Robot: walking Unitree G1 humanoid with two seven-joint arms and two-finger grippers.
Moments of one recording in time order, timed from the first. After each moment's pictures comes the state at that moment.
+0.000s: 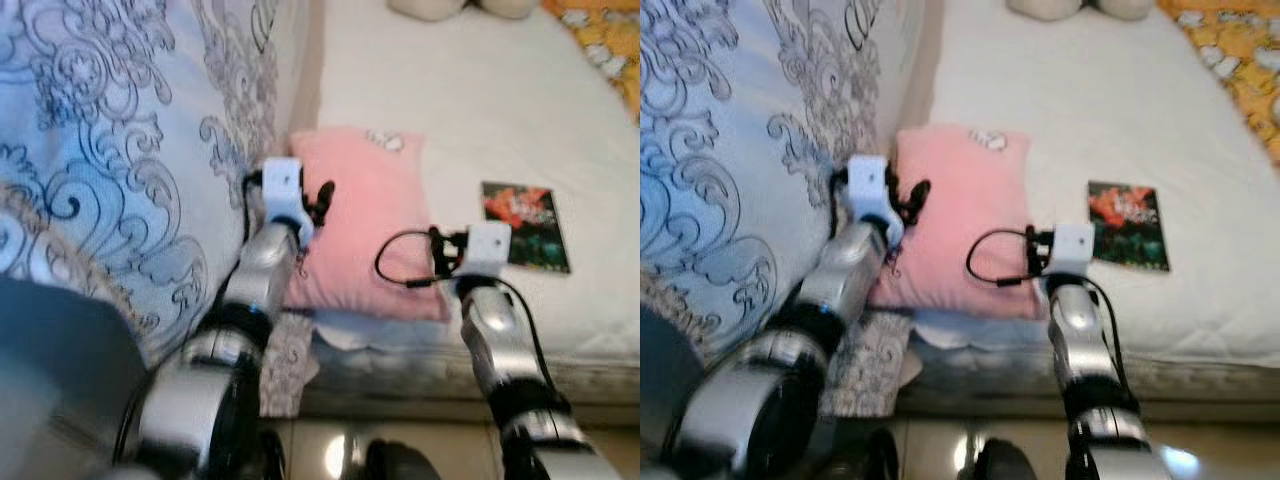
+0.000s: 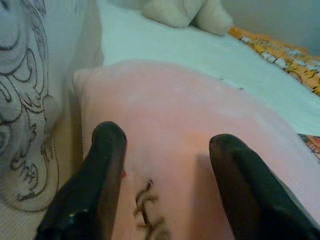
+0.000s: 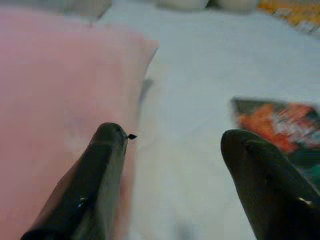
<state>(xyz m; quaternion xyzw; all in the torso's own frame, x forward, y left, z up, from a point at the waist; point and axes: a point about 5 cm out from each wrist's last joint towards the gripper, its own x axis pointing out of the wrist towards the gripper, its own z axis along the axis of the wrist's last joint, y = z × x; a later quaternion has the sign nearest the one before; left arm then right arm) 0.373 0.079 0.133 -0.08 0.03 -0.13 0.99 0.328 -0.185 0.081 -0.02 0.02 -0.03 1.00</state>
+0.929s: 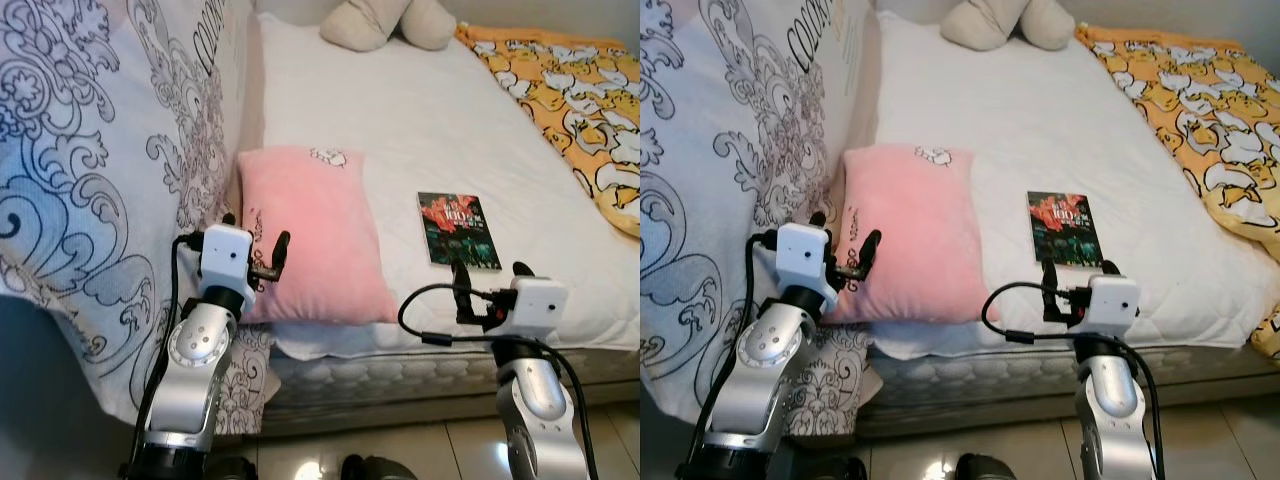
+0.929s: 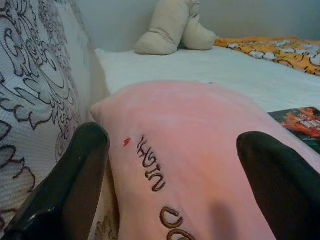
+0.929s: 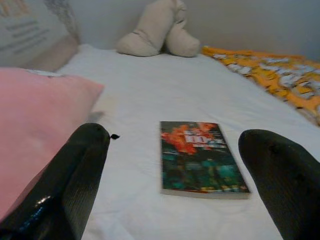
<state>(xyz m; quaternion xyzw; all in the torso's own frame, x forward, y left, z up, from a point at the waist) 0.282 0.135 0.120 0.04 -0.02 -0.09 0.99 0.246 -0.197 0.084 0.01 -0.03 -0.02 1.00</state>
